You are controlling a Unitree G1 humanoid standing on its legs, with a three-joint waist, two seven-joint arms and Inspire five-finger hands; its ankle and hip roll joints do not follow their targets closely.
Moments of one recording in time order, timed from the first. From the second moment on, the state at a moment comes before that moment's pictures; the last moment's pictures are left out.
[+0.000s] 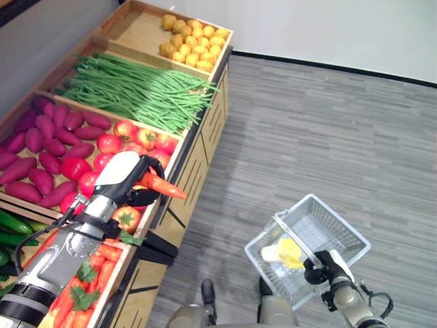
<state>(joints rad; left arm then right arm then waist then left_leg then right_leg) -0.02 0.93 -0.18 0.04 0.27 -0.29 0.18 -0.05 -0.43 0.20 0.94 -0.18 -0.07 -0.20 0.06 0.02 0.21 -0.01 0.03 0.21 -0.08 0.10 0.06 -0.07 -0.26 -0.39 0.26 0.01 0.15</state>
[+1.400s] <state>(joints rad) -0.38 0.75 -0.67 0.05 0.30 -0.35 0.07 -0.23 -0.55 0.40 0.44 -0.16 -0.08 -0.19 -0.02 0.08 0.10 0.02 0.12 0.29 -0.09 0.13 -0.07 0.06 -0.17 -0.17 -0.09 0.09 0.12</state>
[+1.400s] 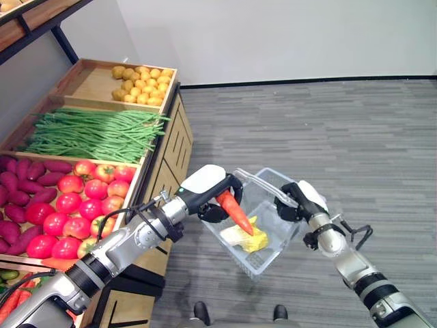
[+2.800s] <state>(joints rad) -0.29 0.58 -0.70 0.25 0.77 -0.19 0.16 -0.14 -0.59 0.54 0.04 0.02 -0.10 -0.07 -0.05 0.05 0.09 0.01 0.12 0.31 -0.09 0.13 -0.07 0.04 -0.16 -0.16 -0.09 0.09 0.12</state>
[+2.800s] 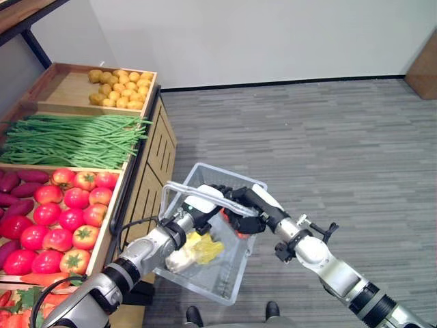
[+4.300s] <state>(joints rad) 0.07 0.24 -0.22 1.24 0.23 -0.09 0.13 -0.09 -0.43 0.08 1.35 0.05 -0.03 -0.26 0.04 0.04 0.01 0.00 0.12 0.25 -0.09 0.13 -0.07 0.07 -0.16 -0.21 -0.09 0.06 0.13</state>
